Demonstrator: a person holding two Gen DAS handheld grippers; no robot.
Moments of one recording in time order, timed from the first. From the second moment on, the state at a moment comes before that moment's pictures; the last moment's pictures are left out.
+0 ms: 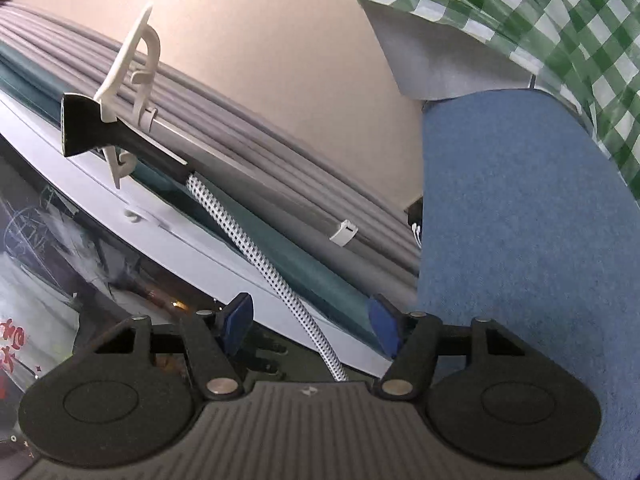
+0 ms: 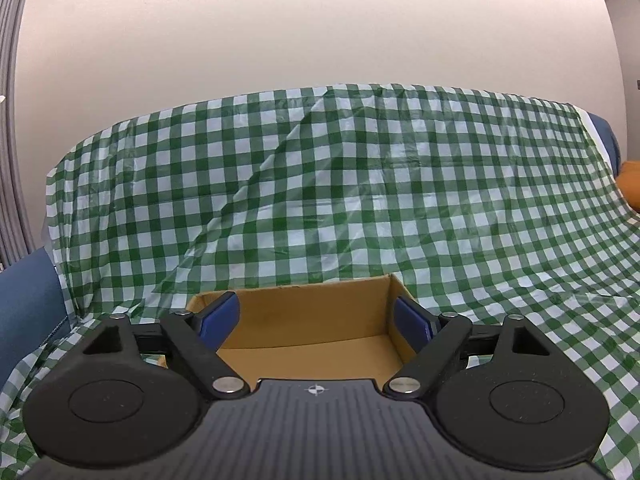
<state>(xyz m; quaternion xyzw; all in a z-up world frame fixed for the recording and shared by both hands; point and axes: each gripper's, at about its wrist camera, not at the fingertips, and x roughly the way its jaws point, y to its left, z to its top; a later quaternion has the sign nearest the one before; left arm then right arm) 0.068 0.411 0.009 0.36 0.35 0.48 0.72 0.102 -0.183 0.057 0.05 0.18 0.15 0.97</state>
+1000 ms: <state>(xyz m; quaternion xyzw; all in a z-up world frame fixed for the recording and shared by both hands) 0.055 0.383 -0.015 0.47 0.29 0.44 0.71 0.104 -0.187 0.057 0.05 0.19 0.13 0.97</state>
